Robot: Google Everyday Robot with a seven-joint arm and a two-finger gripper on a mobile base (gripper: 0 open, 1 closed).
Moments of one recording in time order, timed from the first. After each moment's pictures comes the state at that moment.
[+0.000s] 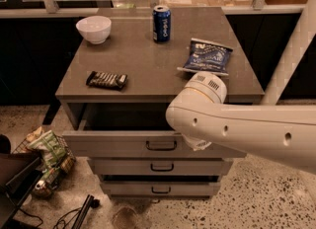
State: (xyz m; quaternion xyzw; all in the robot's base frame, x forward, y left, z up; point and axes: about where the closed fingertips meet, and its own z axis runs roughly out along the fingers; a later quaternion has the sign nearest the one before) arm 0.501 -0.127 0.679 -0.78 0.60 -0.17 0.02
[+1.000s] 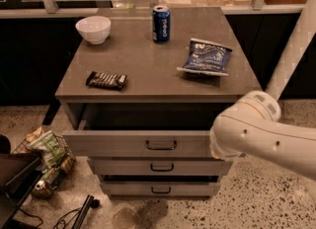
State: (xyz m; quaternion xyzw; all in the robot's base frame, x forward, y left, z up) arm 0.491 -0.188 0.652 -0.73 0.67 -0.14 0.10
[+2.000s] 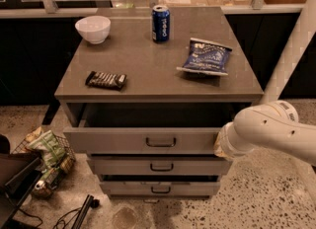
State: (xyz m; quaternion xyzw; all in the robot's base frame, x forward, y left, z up) arm 0.513 -0.210 0.614 -0.70 0.70 -0.07 0.16
